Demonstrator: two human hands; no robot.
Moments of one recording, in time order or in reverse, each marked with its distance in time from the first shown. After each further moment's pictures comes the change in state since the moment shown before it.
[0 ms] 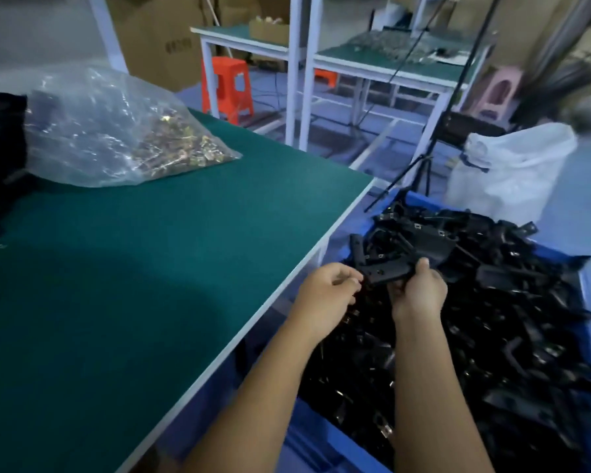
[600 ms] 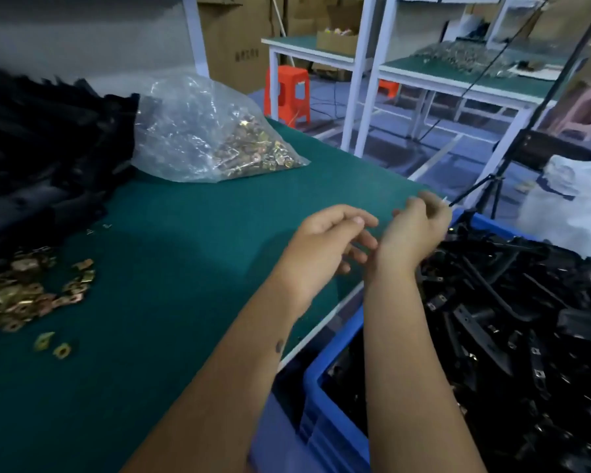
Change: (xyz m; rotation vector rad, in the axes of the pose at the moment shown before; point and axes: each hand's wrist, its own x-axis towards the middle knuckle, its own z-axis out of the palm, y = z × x) left_hand -0.039 0.071 -0.100 -0.264 0.104 0.189; right_hand -0.109 -0.017 0.132 0.161 -0.141 -0.251
